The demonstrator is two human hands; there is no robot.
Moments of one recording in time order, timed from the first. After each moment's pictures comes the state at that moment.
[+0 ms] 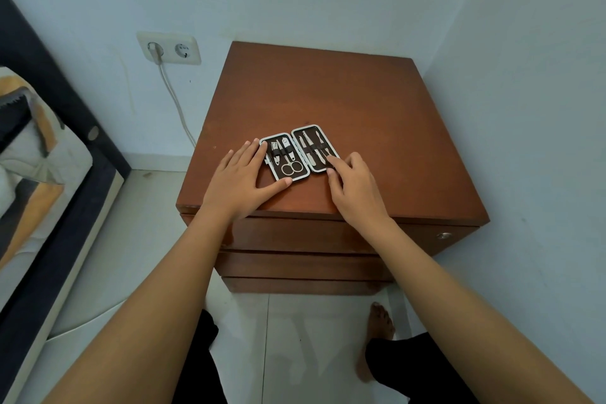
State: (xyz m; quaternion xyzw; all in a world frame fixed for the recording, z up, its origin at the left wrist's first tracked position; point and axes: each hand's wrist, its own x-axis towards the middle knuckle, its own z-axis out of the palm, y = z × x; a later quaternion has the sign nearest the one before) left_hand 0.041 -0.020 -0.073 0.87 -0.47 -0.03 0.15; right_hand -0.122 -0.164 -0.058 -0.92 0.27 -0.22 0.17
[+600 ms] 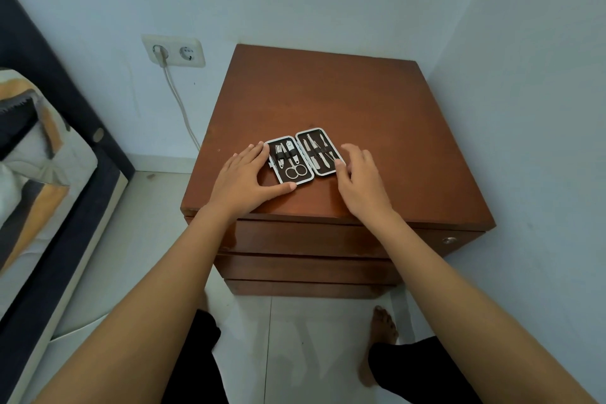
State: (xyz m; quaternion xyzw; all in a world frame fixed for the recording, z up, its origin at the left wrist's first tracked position) left_hand 0.042 -0.023 -0.060 0.87 -0.44 -0.10 0.22; right_hand -0.111 -0.175 -0.050 -0.88 0.34 -0.21 0.26
